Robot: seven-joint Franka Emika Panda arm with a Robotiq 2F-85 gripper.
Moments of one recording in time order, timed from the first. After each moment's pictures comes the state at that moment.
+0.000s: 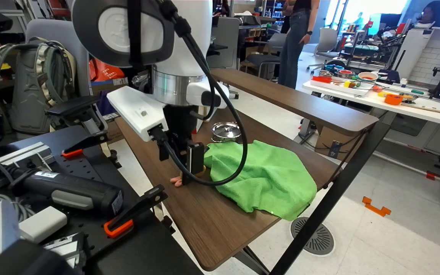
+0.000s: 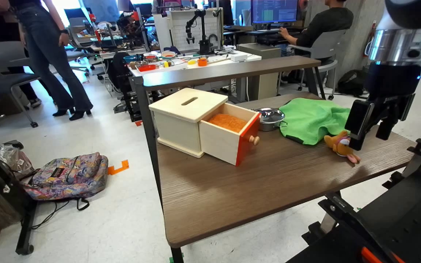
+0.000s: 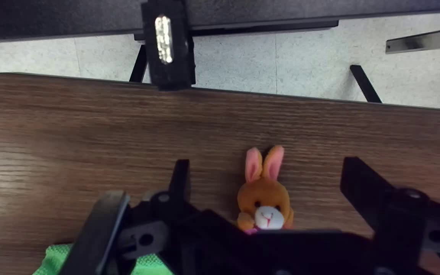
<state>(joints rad) -0.11 0.39 -0.05 -2.50 0.11 2.79 -0.25</state>
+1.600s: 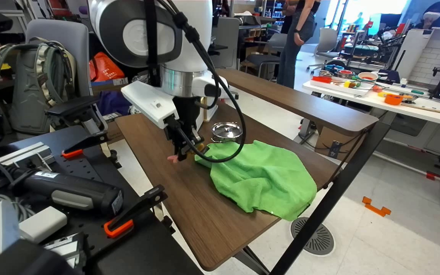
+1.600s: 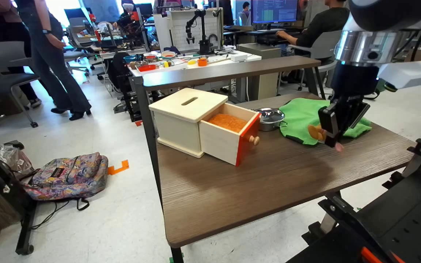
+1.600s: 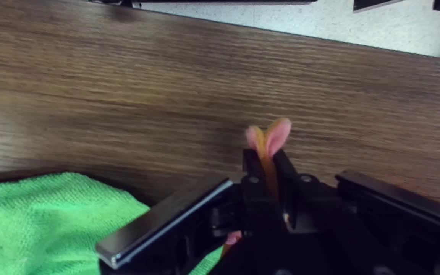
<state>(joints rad) -0.16 0.45 0.09 -2.41 0.11 2.81 -0.23</state>
